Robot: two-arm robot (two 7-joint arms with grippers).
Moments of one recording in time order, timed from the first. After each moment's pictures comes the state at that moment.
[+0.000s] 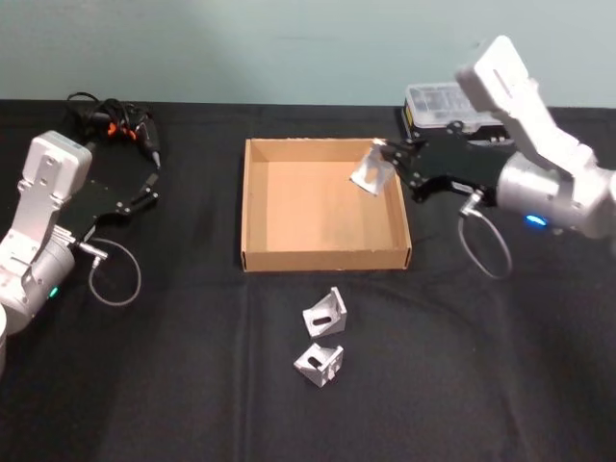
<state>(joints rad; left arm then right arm) -0.20 0.60 0.45 -1.41 -0.25 -0.12 0.03 0.46 0.58 -0.53 -1.56 0.24 0.24 0.48</state>
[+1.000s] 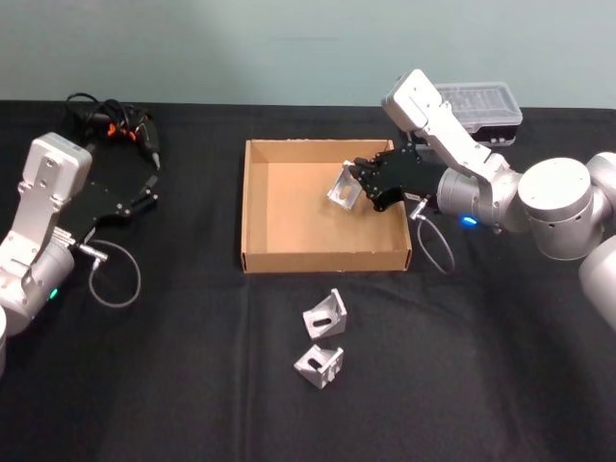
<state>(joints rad) -0.20 0.60 0.45 -1.41 -0.25 -0.12 0.03 0.62 0.35 -0.60 -1.12 0.08 0.14 0.51</state>
